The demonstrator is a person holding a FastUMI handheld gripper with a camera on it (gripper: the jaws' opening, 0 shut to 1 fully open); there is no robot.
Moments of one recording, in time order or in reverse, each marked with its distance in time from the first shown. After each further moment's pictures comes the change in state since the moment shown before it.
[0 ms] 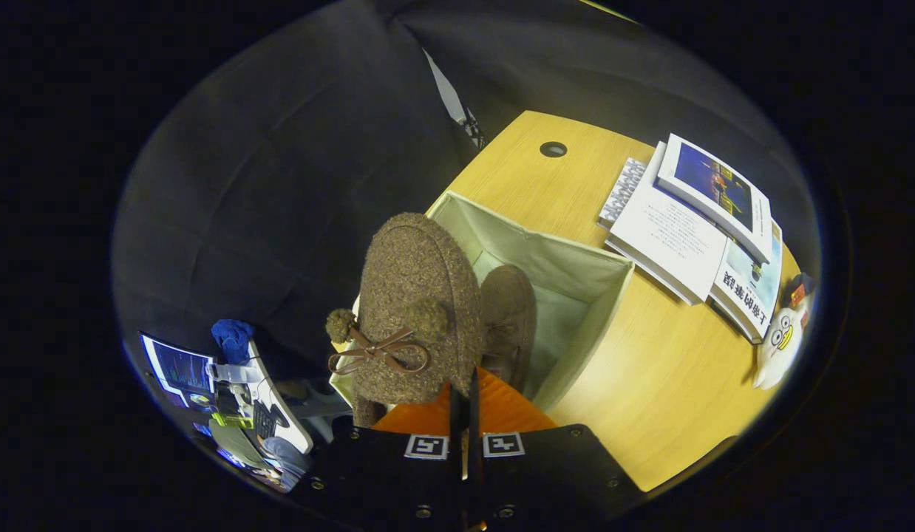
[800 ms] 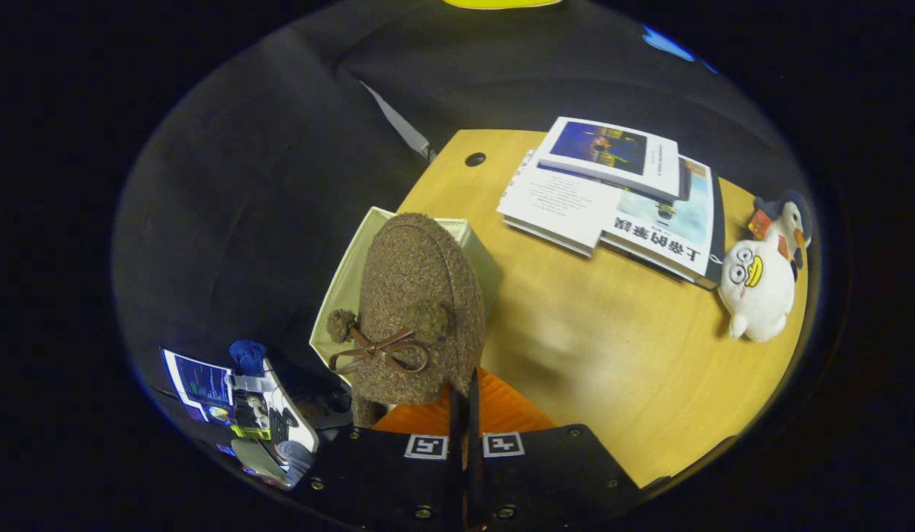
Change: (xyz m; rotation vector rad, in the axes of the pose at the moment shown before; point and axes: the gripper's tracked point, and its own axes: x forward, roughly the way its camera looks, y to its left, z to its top) arm -0.096 -0.085 -0.052 0.118 -0.101 0.067
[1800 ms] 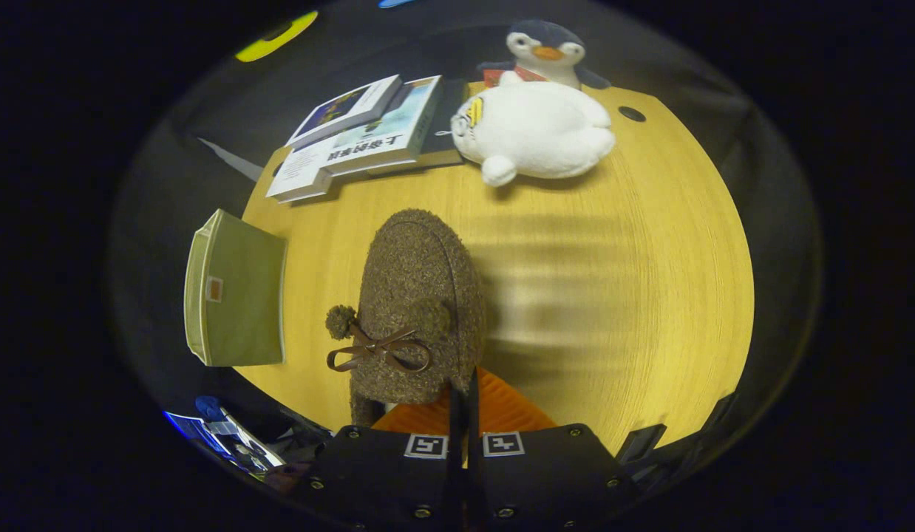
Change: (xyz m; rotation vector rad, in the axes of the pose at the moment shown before) arm -0.065 -0.243 -0.178 0.388 -0.018 -0.307
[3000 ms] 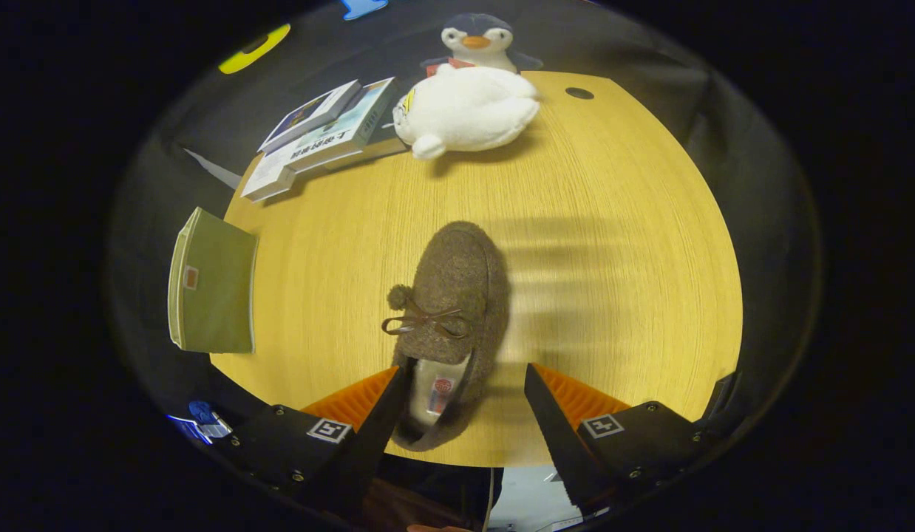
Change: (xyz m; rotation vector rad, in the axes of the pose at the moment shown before) arm 0.022 -0.087 -0.061 0.114 -0.007 -0.070
